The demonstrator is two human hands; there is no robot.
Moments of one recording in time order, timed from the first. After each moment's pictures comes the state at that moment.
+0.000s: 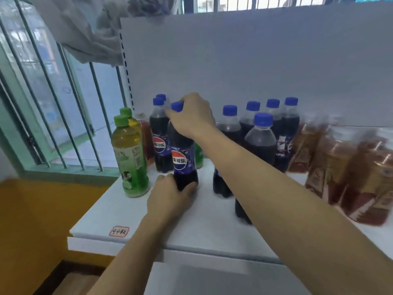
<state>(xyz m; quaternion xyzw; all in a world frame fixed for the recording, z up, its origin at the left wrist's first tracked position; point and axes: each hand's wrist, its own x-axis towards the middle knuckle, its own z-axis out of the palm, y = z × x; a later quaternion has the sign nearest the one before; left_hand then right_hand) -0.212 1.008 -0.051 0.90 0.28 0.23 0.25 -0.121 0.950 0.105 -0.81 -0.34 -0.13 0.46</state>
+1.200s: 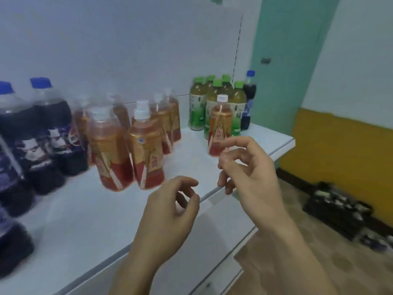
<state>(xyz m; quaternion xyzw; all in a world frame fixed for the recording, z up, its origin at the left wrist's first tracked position) -0.173 0.661 -0.055 0.83 -0.25 0.11 0.48 -0.212 0.492 -0.002 -0.73 -0.04 -0.28 0.62</state>
